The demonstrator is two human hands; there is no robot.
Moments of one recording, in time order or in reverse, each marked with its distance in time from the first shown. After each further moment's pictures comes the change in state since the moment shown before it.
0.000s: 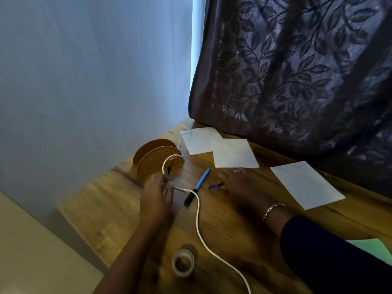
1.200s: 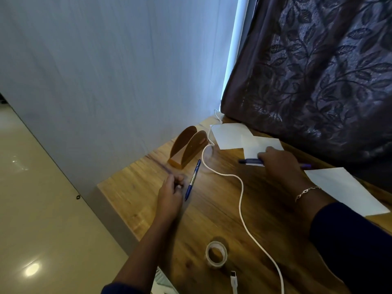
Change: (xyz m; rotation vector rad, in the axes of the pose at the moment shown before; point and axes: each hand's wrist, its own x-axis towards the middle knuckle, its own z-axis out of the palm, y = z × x) left_hand -0.010 -0.044 -0.017 -0.417 -0.069 -0.361; right_hand 0.023 0.006 -0.046 -0.237 0.065 0.117
